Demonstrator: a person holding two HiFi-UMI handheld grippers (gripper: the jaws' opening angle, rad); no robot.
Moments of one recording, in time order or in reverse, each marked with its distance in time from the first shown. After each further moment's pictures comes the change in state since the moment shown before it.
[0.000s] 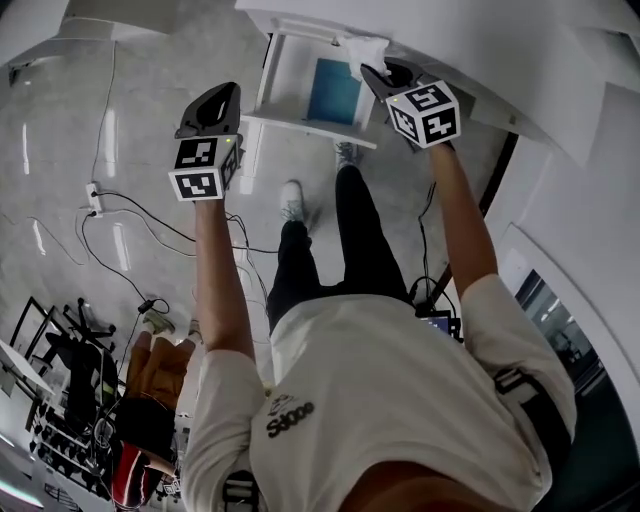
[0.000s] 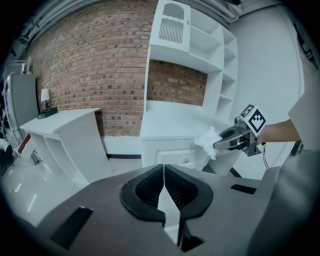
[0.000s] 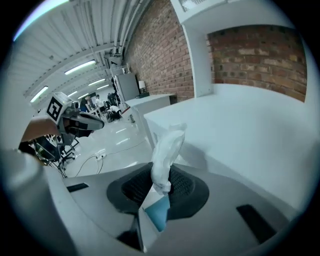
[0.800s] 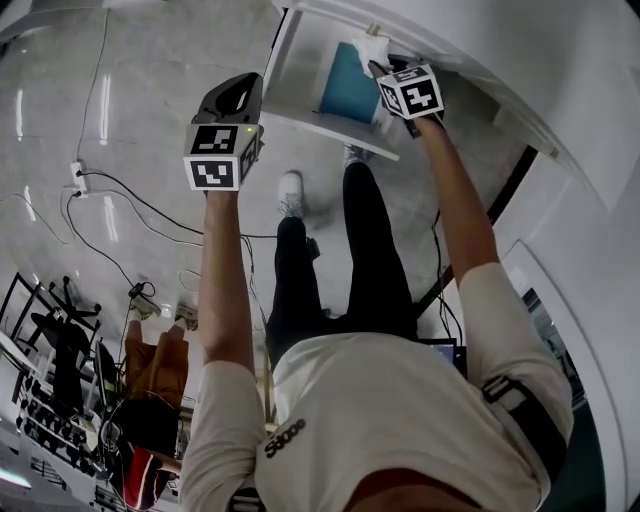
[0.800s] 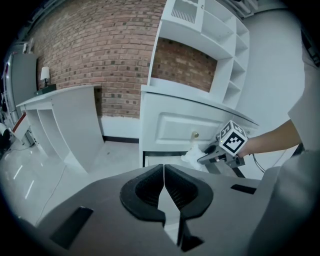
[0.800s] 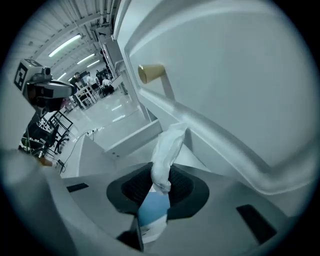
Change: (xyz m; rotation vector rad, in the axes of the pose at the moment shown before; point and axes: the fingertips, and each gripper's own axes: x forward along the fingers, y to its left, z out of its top) left arm 0.101 -0.009 -0.100 -0.074 0.104 -0.018; right arm 0.160 -0.059 -0.171 0.022 0.306 -0.007
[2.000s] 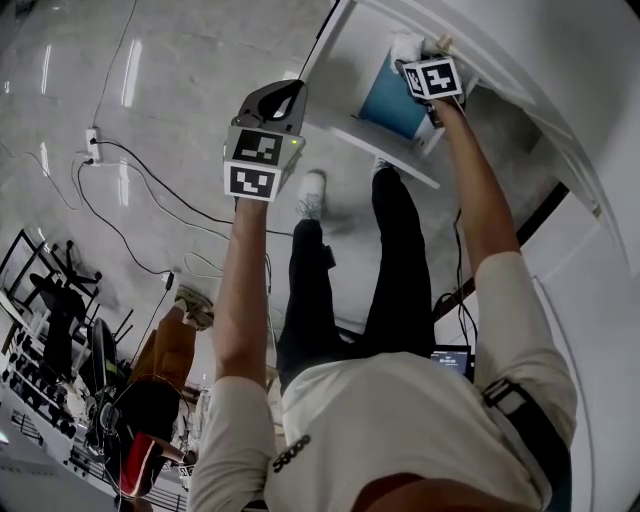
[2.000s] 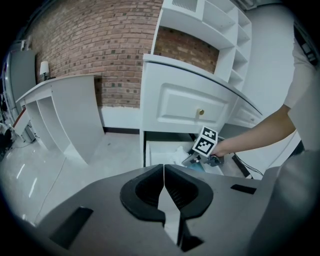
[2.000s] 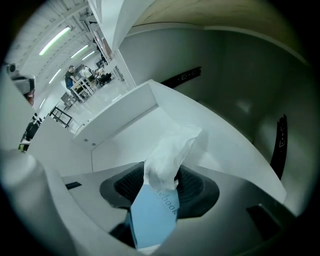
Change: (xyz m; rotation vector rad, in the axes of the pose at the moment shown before) left arm 0.043 0.022 -0.069 -0.005 0.076 0.012; right arm 0.164 -0.021 -0.039 0.034 0.167 0.034
